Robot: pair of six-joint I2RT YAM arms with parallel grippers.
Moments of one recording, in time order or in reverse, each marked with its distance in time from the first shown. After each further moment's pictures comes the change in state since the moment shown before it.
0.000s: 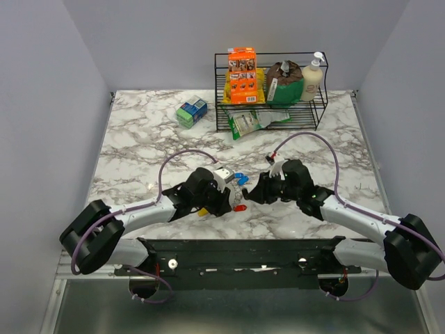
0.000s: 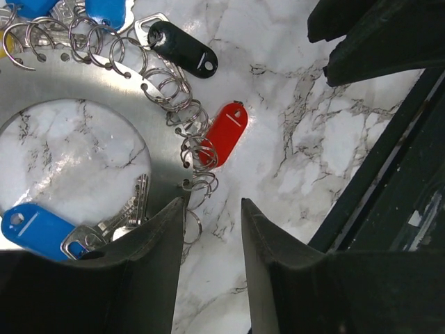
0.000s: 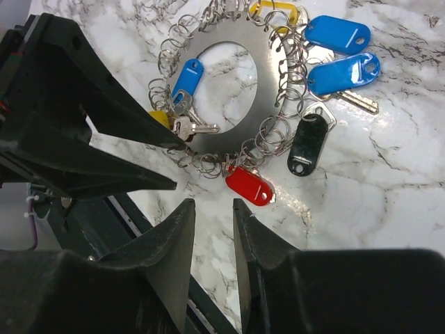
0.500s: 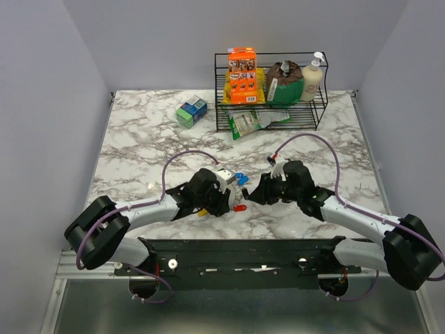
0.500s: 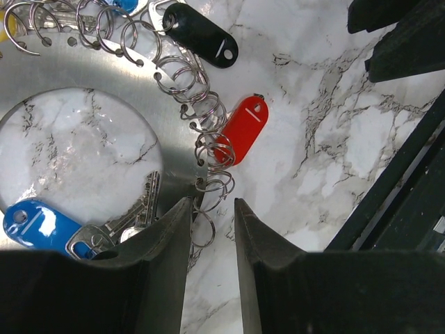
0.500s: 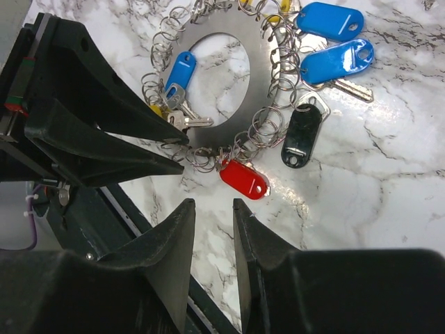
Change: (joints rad) left arm -0.014 0.062 0.018 -0.009 -0.047 0.014; right arm -0.019 -0.002 -0.020 0.002 -0.013 0.007
